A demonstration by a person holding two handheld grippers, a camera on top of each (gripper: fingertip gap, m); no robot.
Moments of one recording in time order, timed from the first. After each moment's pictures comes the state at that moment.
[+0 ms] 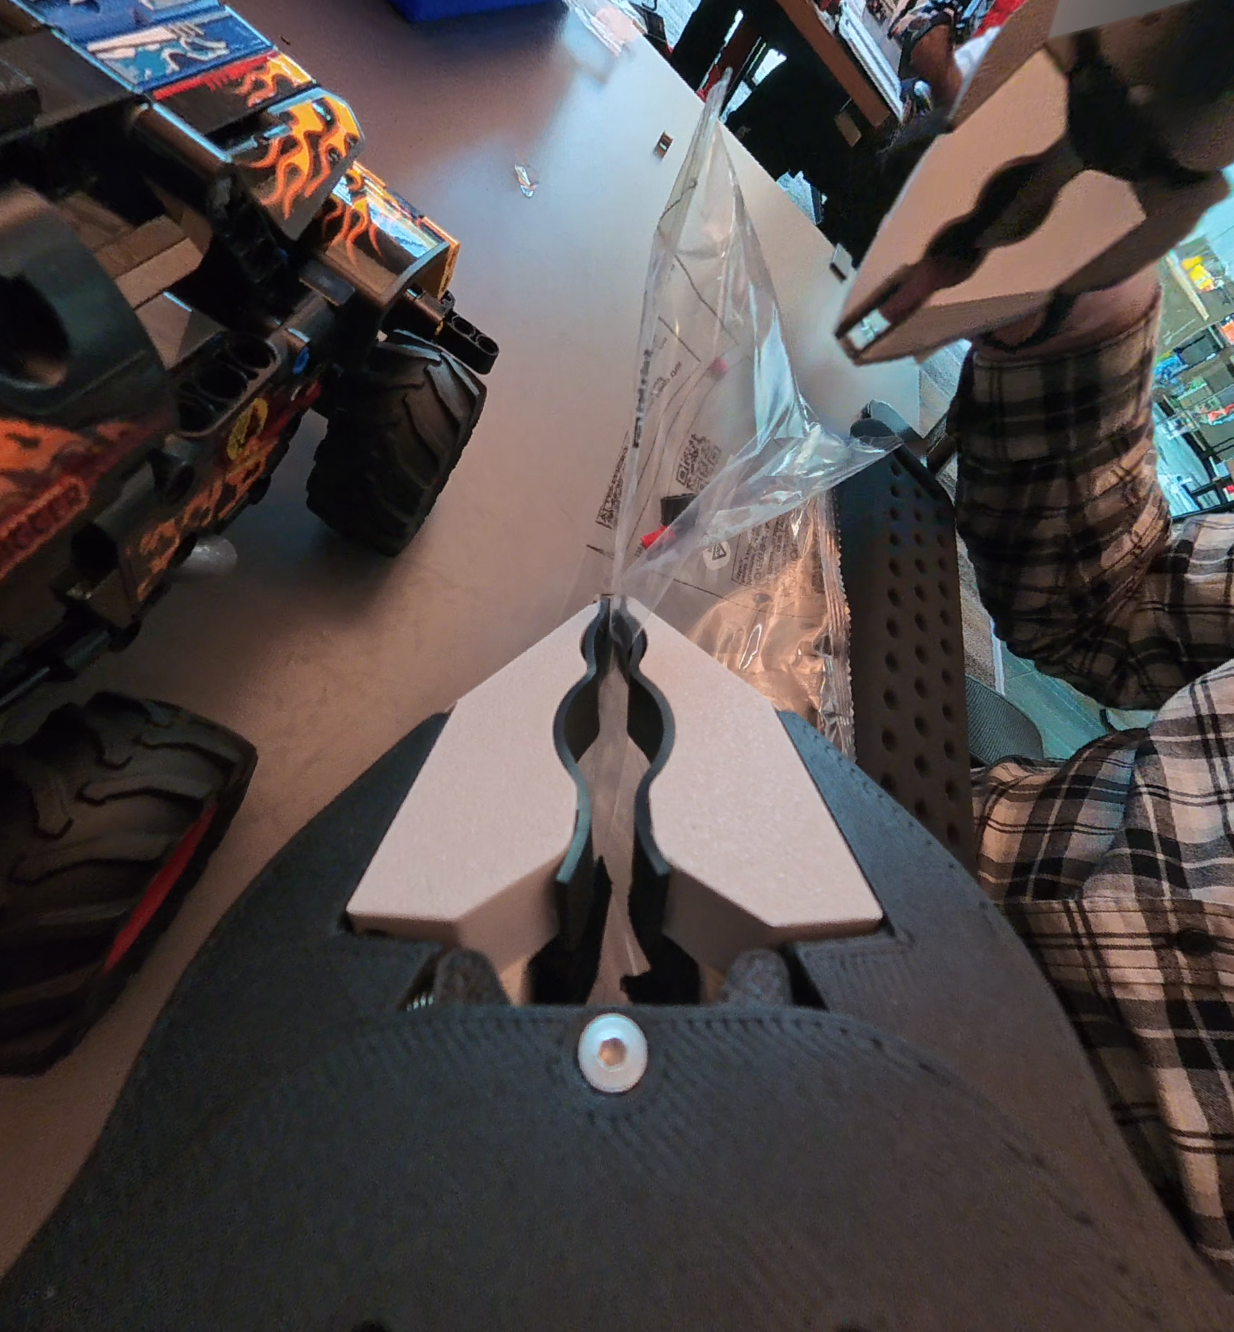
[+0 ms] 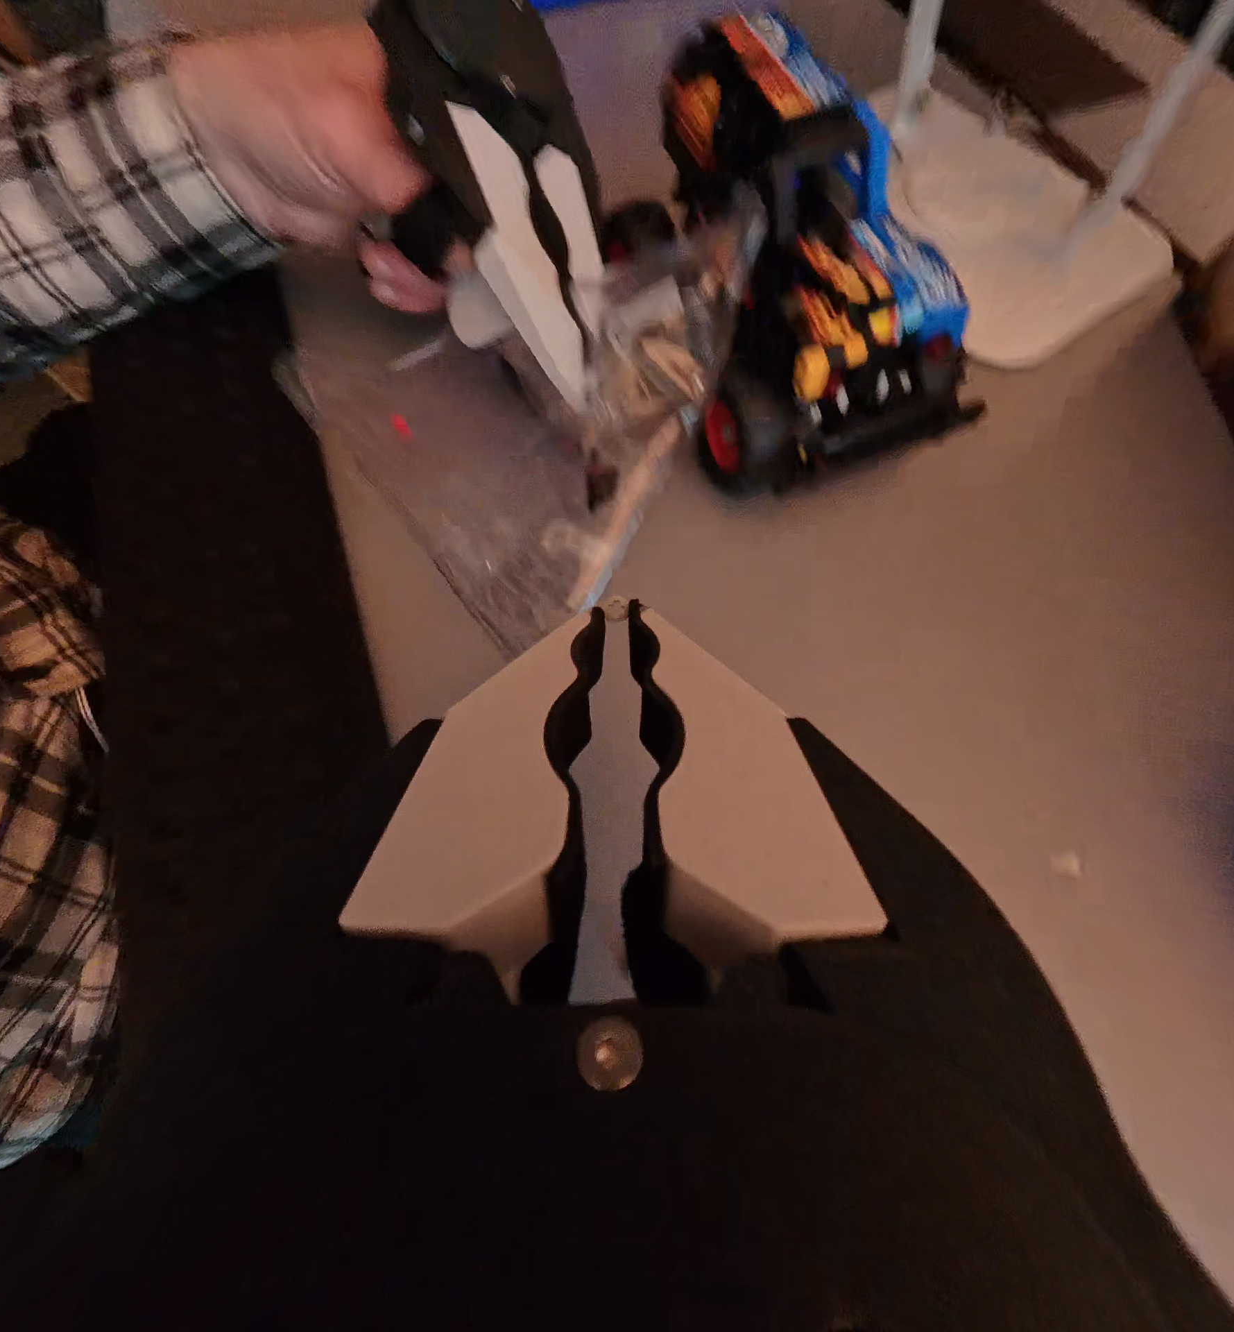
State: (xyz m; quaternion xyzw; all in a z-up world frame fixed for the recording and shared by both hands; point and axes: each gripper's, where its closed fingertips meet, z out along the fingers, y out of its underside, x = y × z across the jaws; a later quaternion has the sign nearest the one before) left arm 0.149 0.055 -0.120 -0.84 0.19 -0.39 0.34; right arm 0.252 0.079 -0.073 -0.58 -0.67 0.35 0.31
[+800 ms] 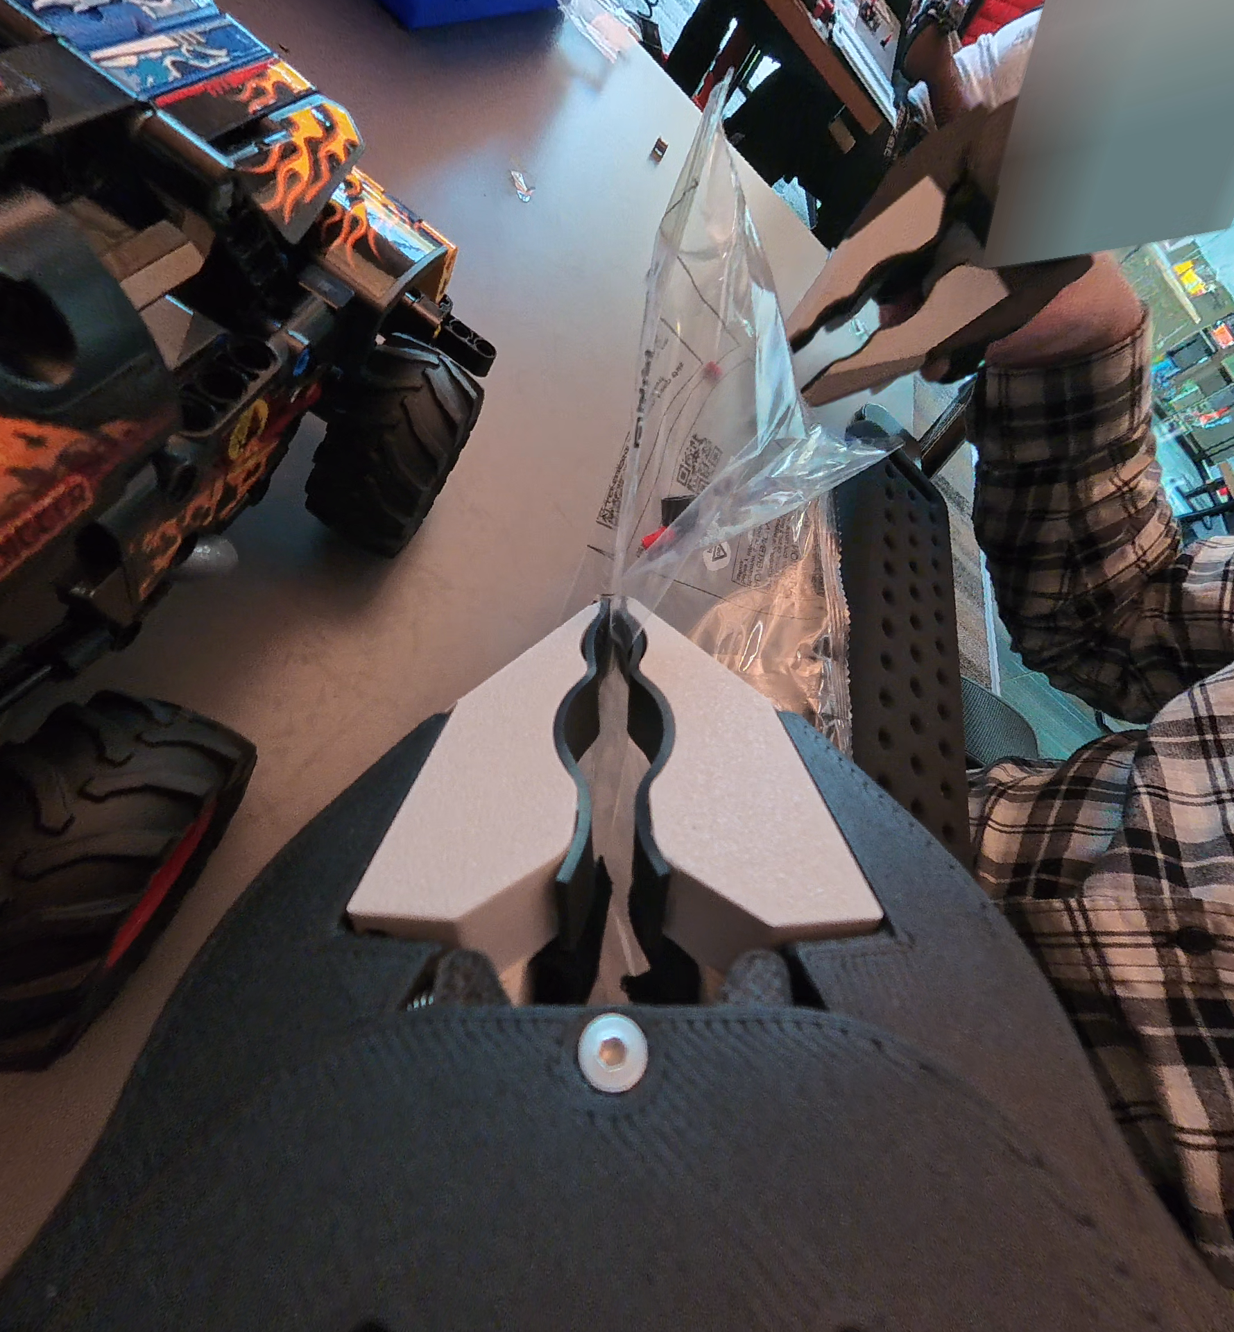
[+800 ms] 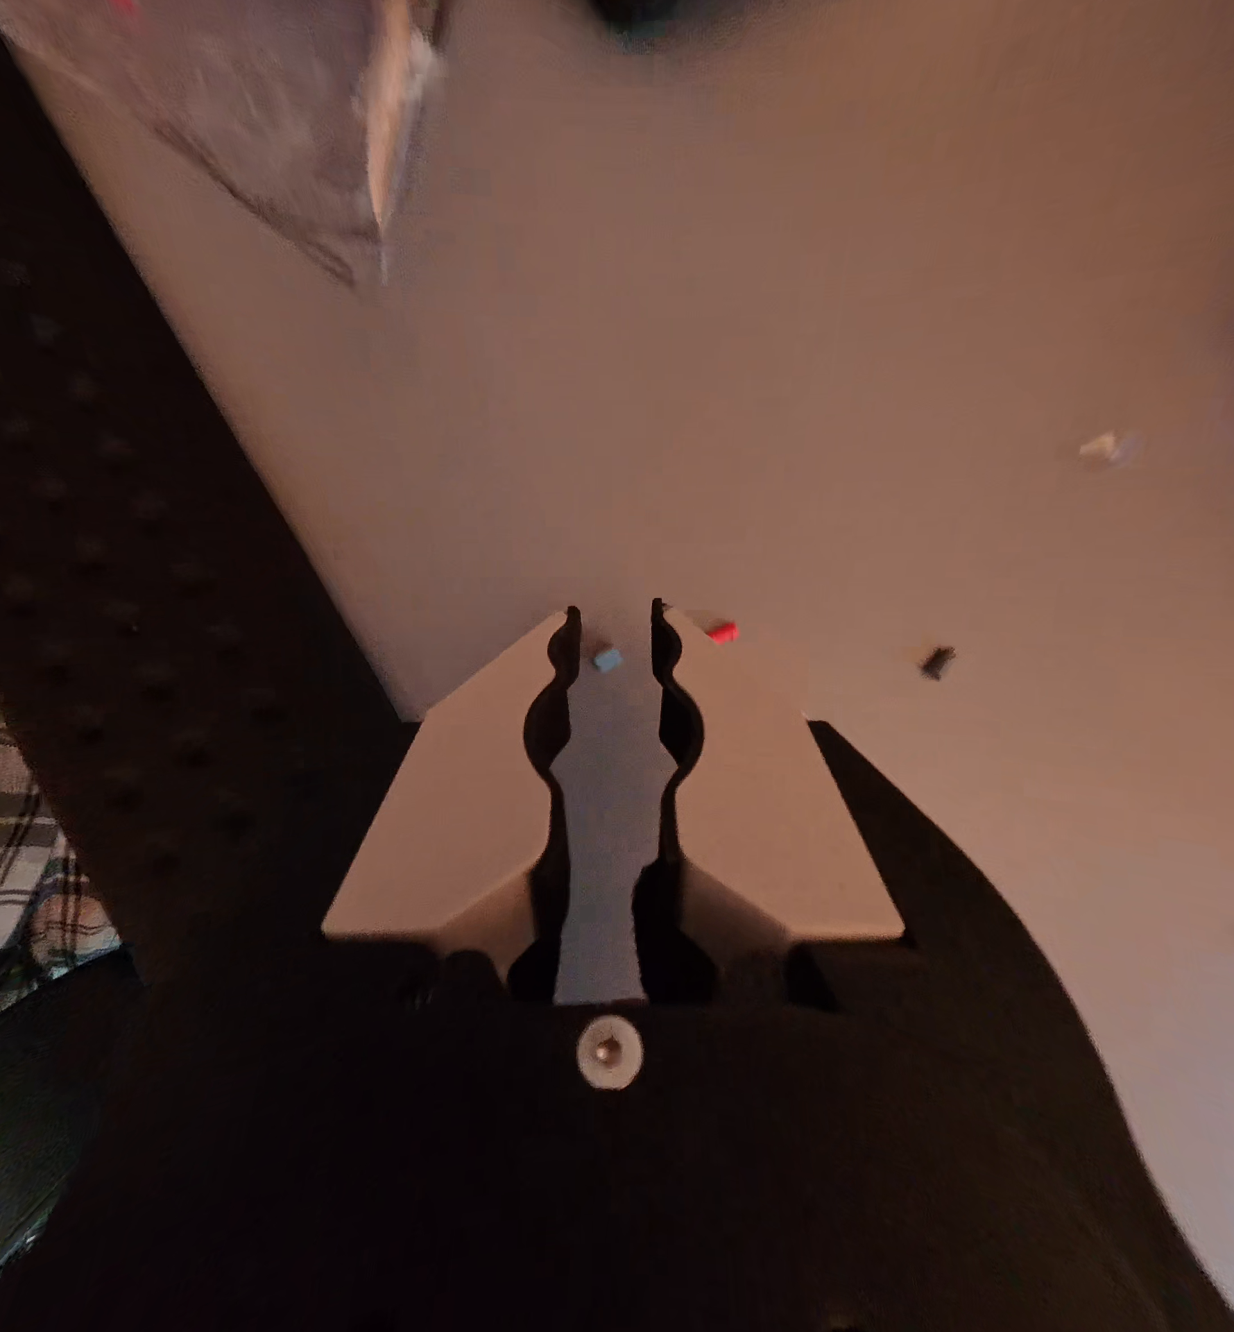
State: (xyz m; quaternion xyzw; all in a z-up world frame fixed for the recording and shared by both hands) left arm 0.149 0.055 -0.118 -0.84 0.19 -0.39 0.34; right arm 0.342 0.107 -0.145 -0.70 -0.65 0.23 0.22
